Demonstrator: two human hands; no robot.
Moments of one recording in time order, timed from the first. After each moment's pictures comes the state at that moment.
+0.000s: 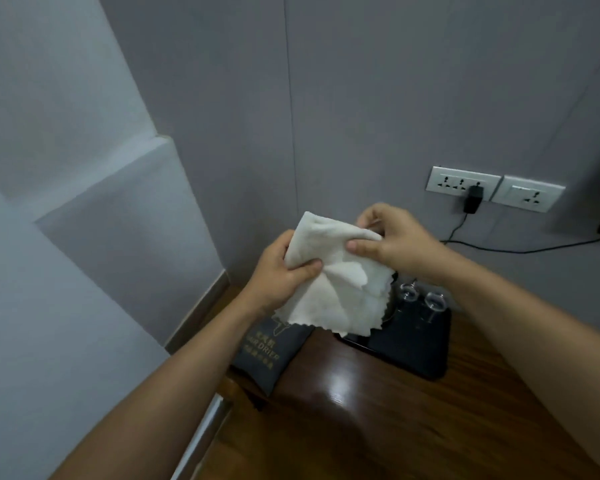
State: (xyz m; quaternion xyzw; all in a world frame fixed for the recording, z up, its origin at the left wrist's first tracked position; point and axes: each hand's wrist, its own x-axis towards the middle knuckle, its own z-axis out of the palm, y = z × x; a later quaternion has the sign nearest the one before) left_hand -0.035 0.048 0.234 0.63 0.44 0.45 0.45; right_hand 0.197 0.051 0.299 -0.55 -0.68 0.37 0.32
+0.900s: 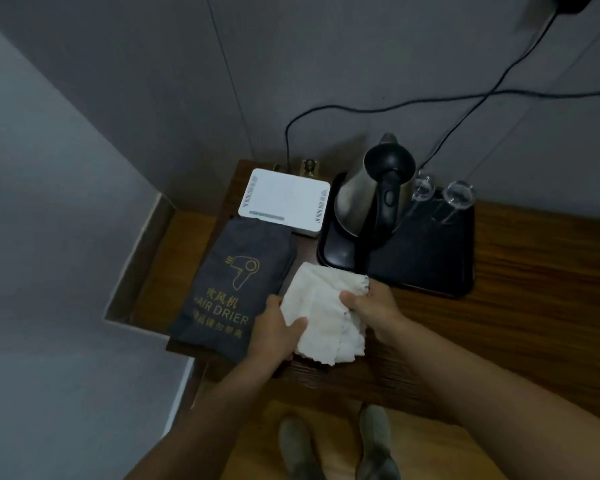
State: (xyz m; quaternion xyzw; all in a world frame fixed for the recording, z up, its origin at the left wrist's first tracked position) left_hand -0.023 0.064 -0.116 0.54 0.68 0.07 0.49; right_hand 0.175 0.056 -0.125 -0.74 -0.20 0.56 0.32
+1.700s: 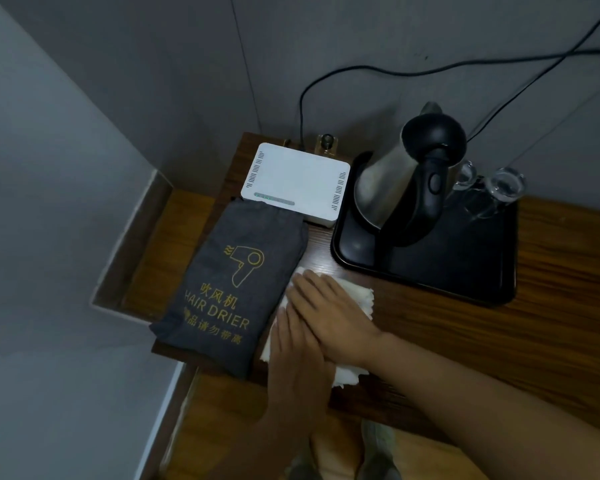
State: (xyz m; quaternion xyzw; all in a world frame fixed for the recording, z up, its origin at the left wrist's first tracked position) left_hand 0.003 0.014 -0.177 0.77 0.61 -0.08 0.14; right_hand 0.122 0.070 -0.188 -0.48 -0.86 0.16 0.02
